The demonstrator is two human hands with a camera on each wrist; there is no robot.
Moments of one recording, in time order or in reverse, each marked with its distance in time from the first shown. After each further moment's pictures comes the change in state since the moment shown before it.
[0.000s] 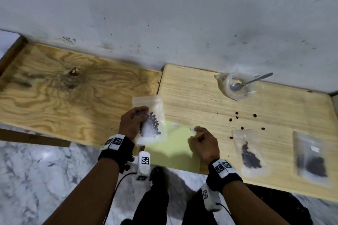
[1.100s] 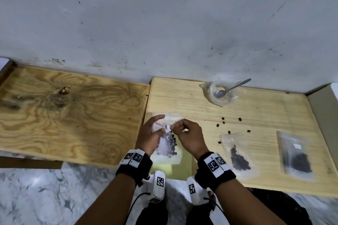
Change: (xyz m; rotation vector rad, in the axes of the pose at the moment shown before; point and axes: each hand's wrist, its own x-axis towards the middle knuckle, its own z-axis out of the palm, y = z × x) left_hand -0.041 0.010 0.075 0.273 -0.178 0.175; right_hand -0.002 -0.076 -0.016 0.305 0.032 -0.260
